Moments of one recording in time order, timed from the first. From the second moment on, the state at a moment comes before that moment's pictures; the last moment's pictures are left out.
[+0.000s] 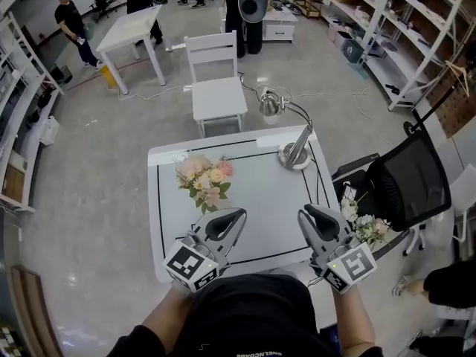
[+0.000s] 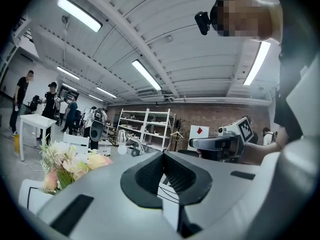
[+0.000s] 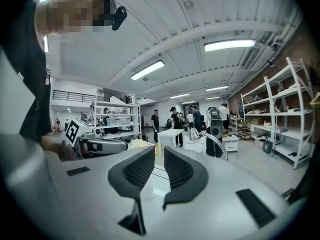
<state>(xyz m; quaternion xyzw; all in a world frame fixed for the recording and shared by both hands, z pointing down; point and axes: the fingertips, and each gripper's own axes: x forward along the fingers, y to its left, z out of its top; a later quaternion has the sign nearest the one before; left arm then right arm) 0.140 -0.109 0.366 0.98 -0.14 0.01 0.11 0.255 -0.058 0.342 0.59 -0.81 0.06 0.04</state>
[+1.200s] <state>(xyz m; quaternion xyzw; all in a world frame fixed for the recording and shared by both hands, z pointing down) 0.141 -0.098 0.383 0.98 -0.14 0.03 0.12 0.266 -0.043 0.361 0.60 -0.79 0.08 0.02</state>
